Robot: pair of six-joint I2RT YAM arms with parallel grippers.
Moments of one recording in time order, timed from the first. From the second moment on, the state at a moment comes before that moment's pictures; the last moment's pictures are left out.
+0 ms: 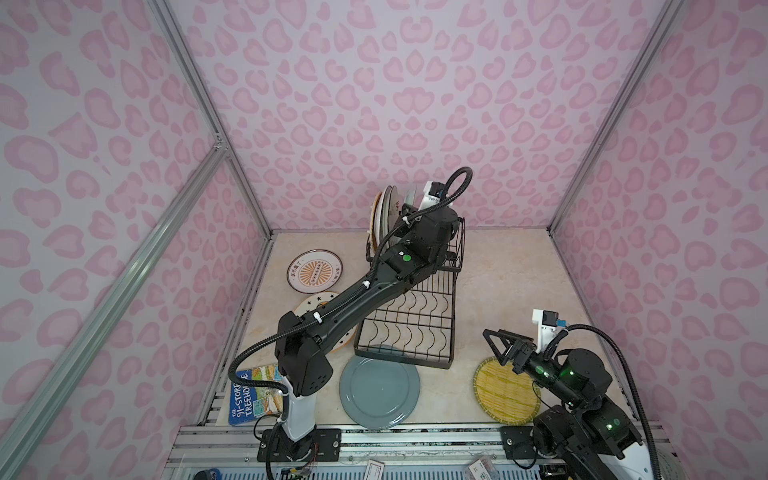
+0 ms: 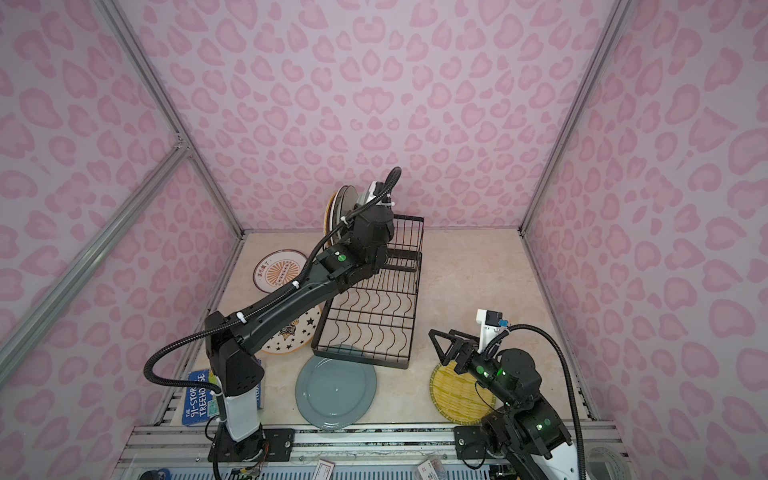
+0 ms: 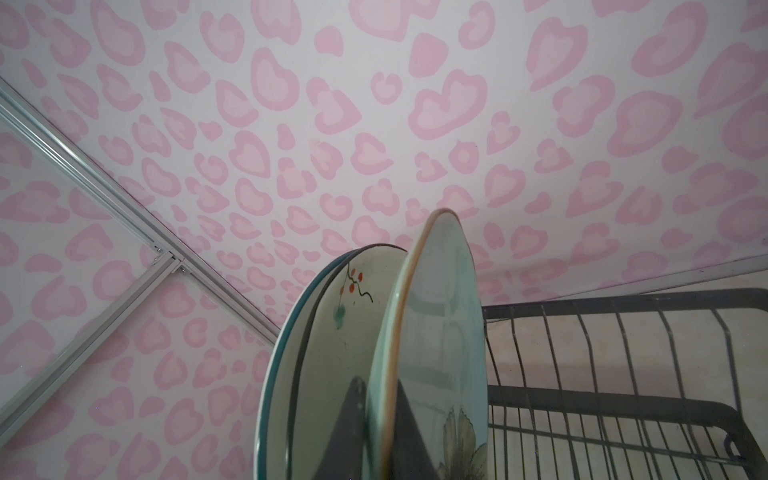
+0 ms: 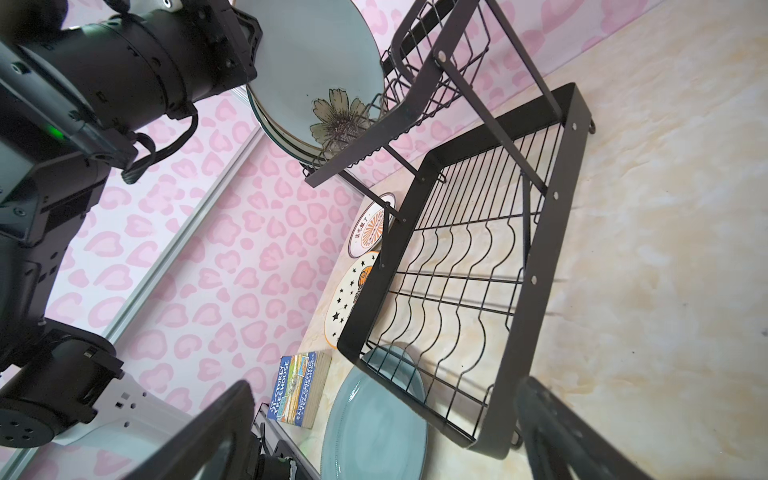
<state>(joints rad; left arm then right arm) -0.87 1.91 1.95 -0.27 -1.09 0.30 0.43 0.20 0.40 -0.36 -0.29 0.82</state>
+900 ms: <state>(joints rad) -0.87 1.89 1.92 -0.28 -1.06 0.21 0.43 0.17 0.43 -0.41 -0.27 0.81</state>
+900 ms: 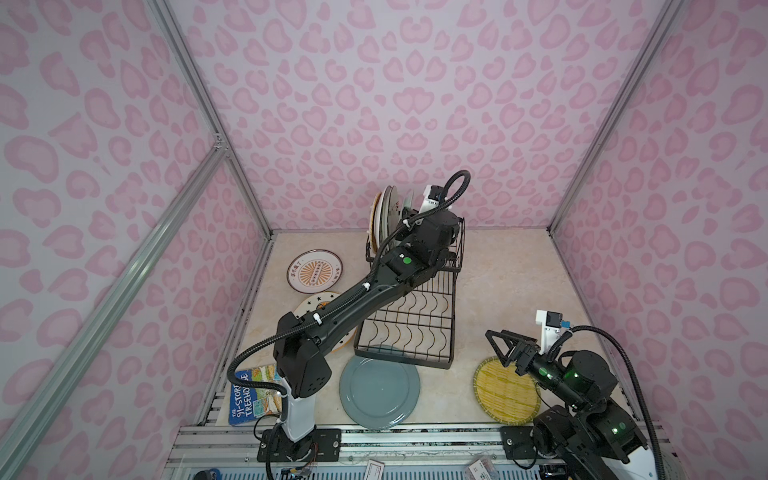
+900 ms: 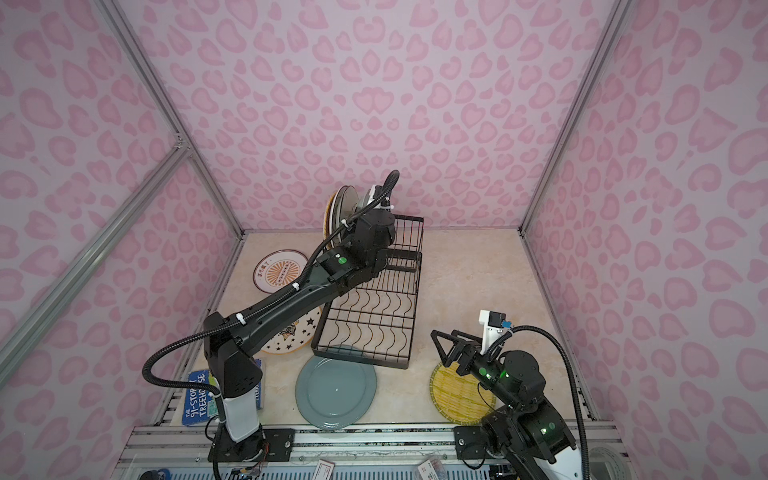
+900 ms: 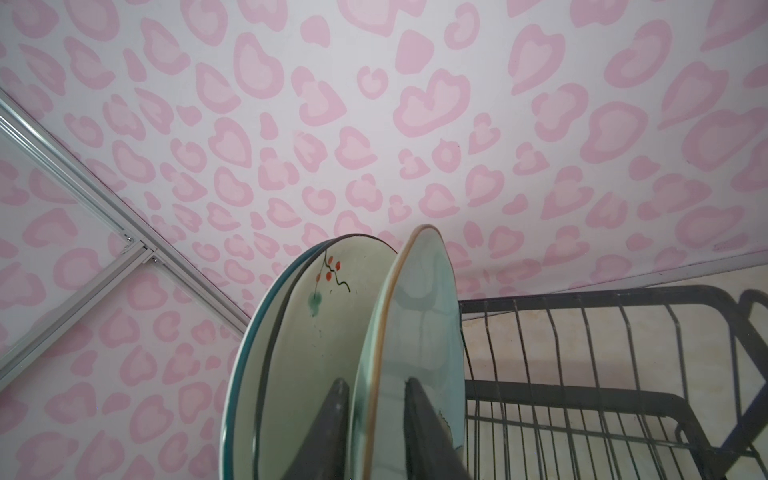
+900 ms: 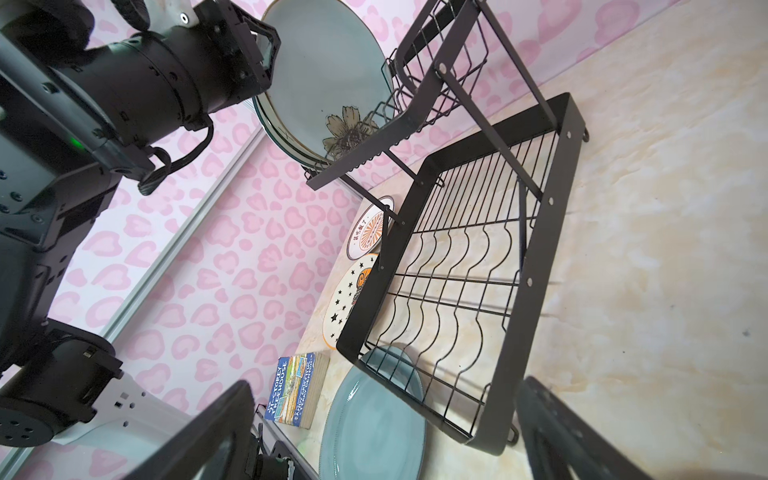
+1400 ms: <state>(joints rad) -0.86 1.88 1.92 -0.26 -1.10 0.26 0.43 0.21 0.43 -0.43 -0.25 0.81</state>
